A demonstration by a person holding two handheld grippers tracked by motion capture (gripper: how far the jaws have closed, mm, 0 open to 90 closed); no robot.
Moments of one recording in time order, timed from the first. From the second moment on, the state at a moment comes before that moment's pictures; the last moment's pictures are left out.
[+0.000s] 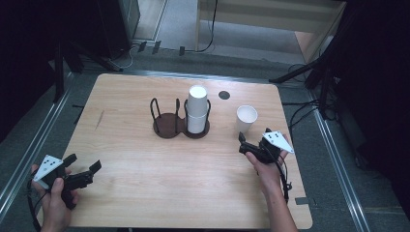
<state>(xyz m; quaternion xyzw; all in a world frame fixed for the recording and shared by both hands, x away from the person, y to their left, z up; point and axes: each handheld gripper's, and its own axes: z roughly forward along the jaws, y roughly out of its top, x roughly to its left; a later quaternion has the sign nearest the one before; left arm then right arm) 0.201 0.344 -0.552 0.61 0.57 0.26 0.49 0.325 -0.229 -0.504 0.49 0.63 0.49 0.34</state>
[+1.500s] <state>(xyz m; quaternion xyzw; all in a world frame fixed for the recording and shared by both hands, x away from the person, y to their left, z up) 0.200 0.344 -0.553 0.61 0.57 0.26 0.49 0.252 -0.297 -0.510 0.51 0.62 0.47 0.37</state>
